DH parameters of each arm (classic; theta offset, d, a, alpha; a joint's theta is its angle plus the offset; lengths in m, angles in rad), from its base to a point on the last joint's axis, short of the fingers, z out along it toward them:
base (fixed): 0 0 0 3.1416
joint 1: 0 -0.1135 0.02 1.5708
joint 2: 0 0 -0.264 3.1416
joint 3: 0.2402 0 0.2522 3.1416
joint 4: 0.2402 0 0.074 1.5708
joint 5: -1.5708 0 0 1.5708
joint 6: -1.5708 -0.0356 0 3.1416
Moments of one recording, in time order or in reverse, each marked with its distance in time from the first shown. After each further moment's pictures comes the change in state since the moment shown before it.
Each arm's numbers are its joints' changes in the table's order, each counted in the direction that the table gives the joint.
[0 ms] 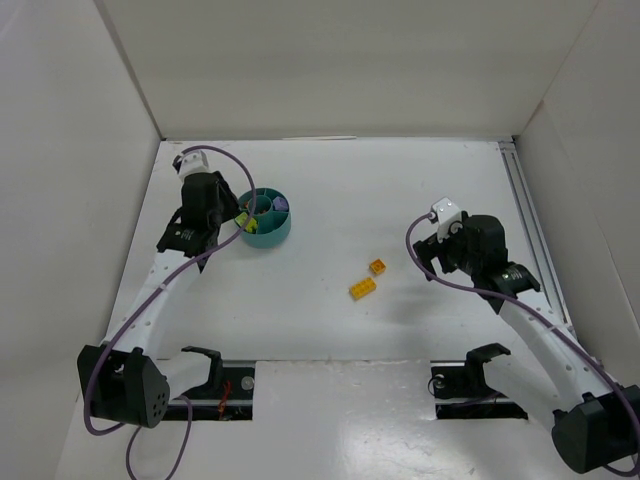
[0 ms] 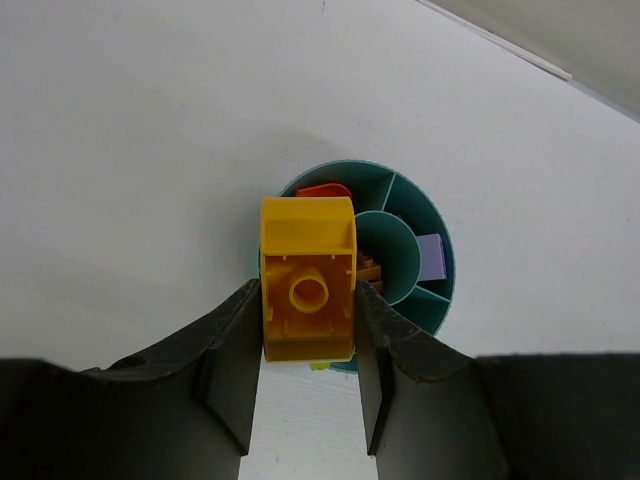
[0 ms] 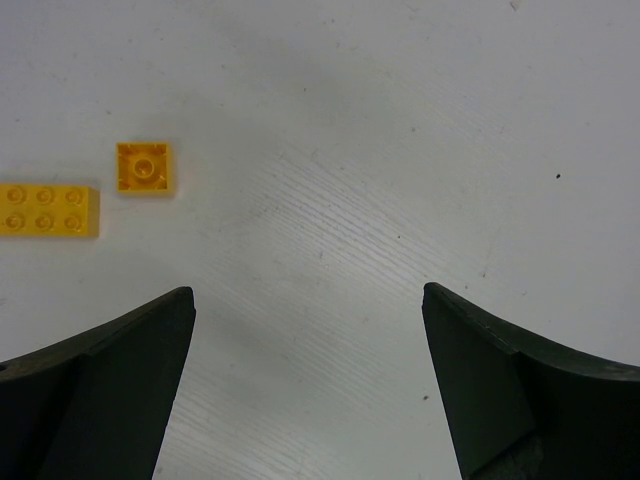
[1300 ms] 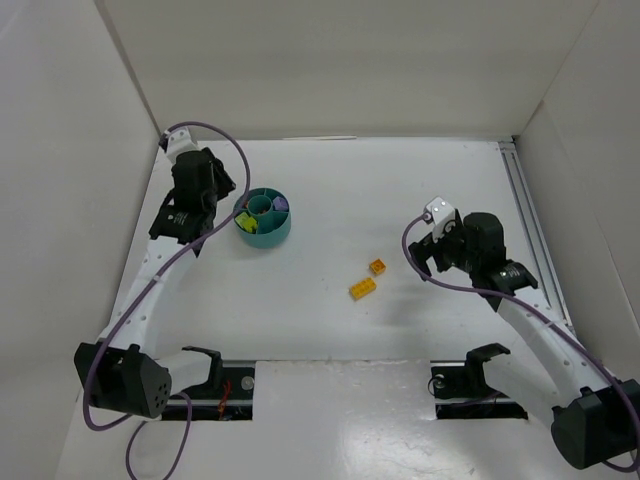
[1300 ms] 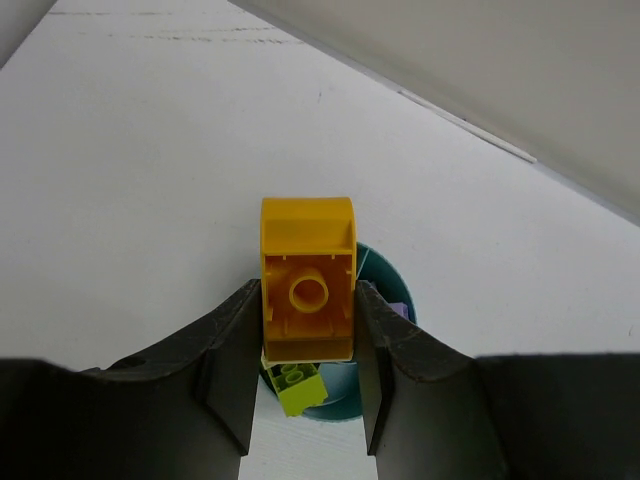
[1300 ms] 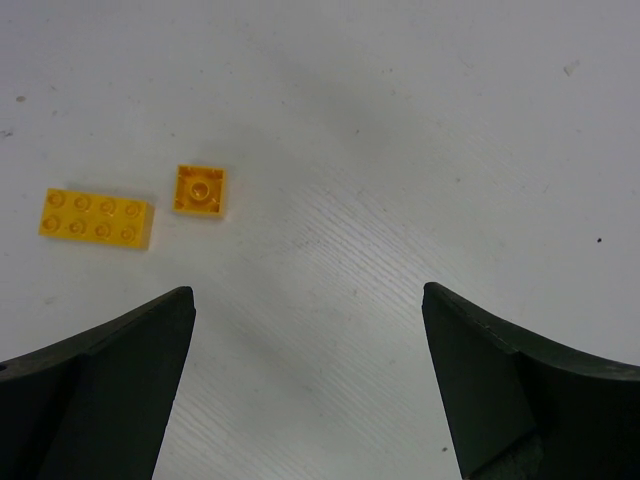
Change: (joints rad) left arm 0.000 0.051 0.183 0.050 0.065 0.006; right arm 0.000 0.027 0.000 -0.047 0.129 0.031
